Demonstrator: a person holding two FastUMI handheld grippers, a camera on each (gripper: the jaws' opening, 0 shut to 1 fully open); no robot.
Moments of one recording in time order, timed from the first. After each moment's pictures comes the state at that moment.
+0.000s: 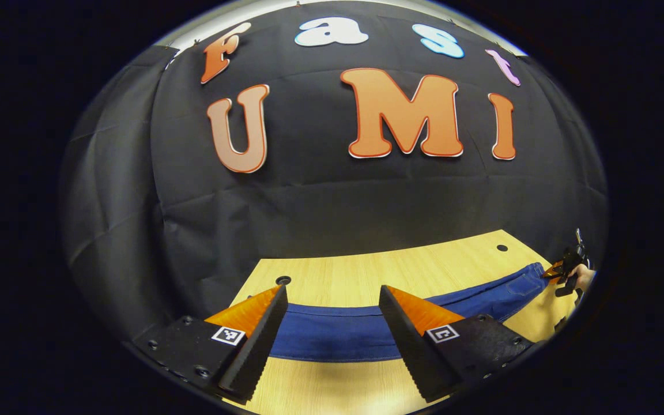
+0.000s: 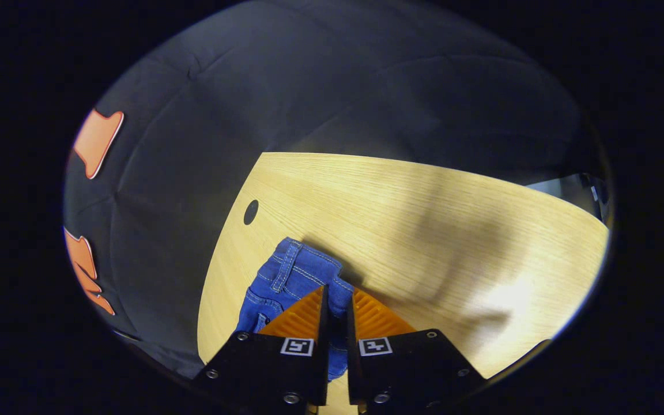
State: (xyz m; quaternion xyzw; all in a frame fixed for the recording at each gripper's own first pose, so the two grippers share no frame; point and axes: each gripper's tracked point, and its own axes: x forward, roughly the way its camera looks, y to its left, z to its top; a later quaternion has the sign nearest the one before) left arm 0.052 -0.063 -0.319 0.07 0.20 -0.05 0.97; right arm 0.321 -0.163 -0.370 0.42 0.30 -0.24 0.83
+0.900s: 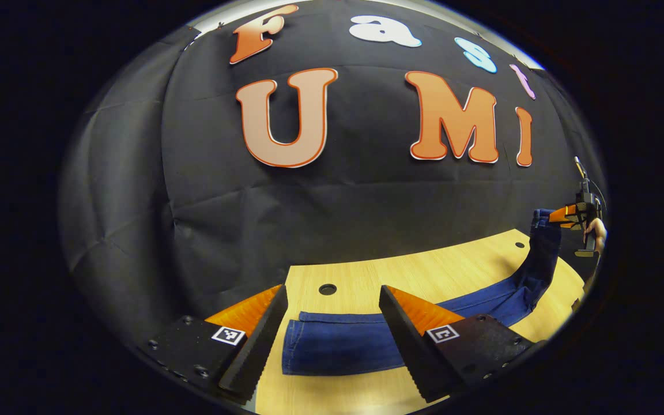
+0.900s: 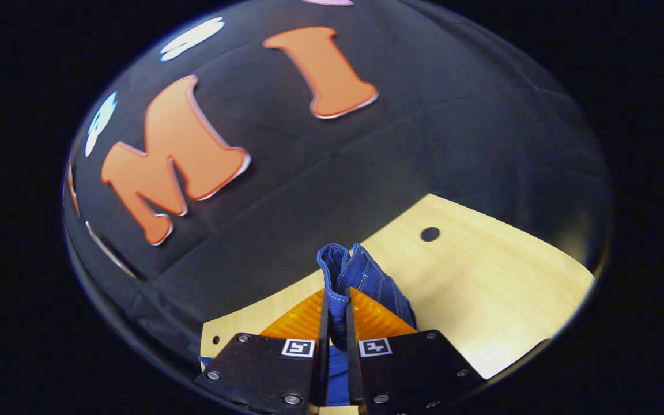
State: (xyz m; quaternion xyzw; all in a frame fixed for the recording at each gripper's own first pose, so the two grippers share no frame) left arm 0.133 0.118 -0.316 0.07 0.20 -0.09 0.97; right arm 0.381 0.133 -0.149 0.21 0.18 -0.08 0.96
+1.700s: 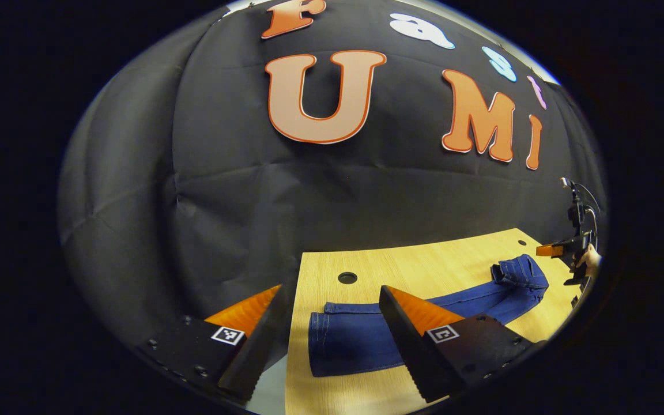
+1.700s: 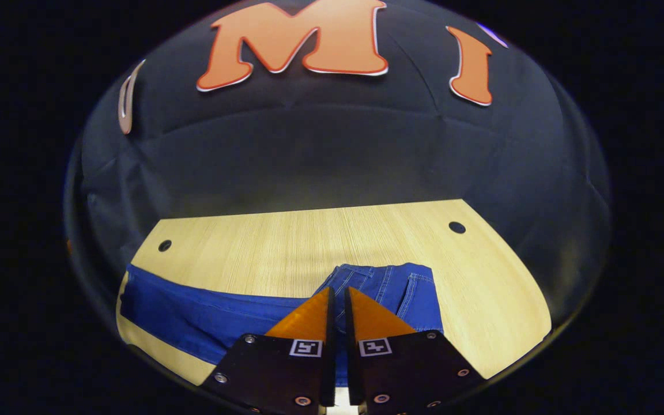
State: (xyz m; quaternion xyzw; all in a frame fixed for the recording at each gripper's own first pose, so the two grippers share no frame) left arm 0.158 0.201 -0.368 0.04 0.24 -0.10 0.97; right arm 0.356 0.236 -0.254 -0.08 0.26 -0.07 0.96
